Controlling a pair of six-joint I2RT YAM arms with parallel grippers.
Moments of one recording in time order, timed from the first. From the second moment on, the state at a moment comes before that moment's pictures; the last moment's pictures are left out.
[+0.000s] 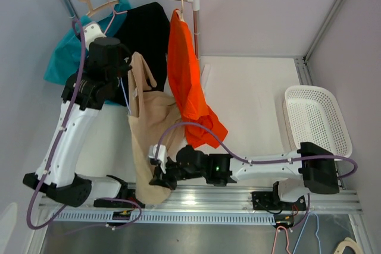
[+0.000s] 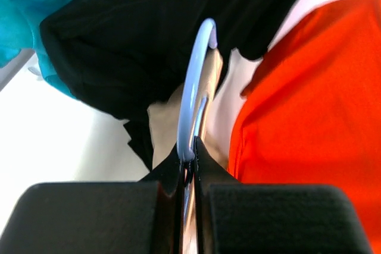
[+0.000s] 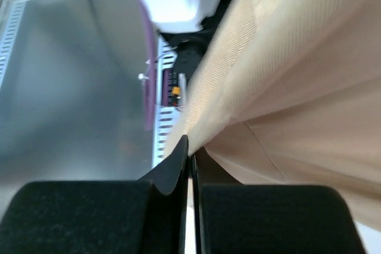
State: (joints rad) left arm -0.40 1.29 1.78 -0.95 -0.62 -0.61; right arm 1.43 1.51 1.00 0.19 -0.19 0.17
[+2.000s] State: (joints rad) left arm -0.17 1.37 1.79 -0.58 -0.02 -0.25; right arm 1.43 1.16 1.31 -0.76 -0.12 0.47
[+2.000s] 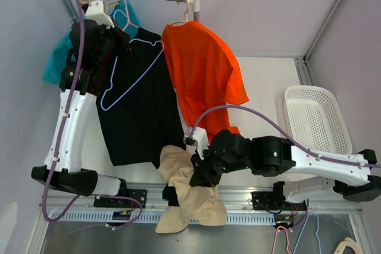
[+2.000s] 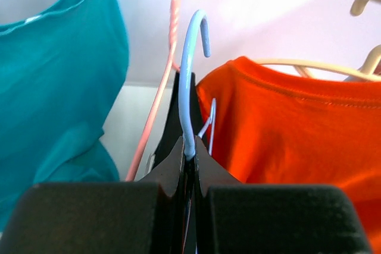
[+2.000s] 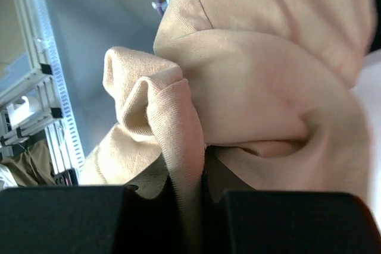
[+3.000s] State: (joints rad) left arm -0.17 1.43 1.71 -0.43 -0.02 -0.21; right arm 1.06 1.06 1.03 -0.81 -0.13 0.57
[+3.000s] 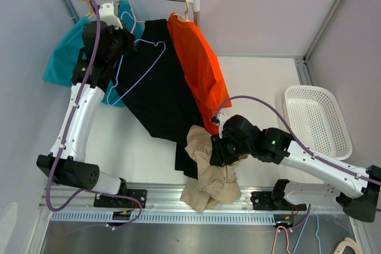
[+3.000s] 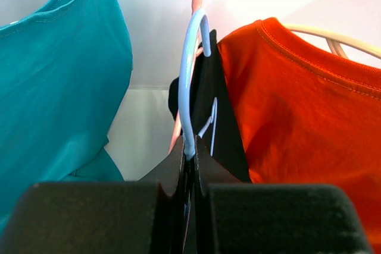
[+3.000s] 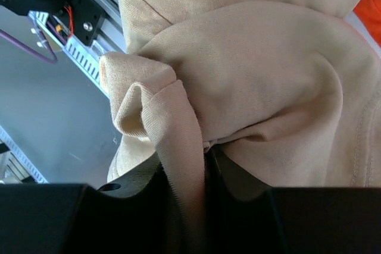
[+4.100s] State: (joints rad) left arm -0.09 1.53 1.51 -0.25 -0.09 -0.20; right arm 0.89 0.73 1.48 -1.24 0.43 0.66
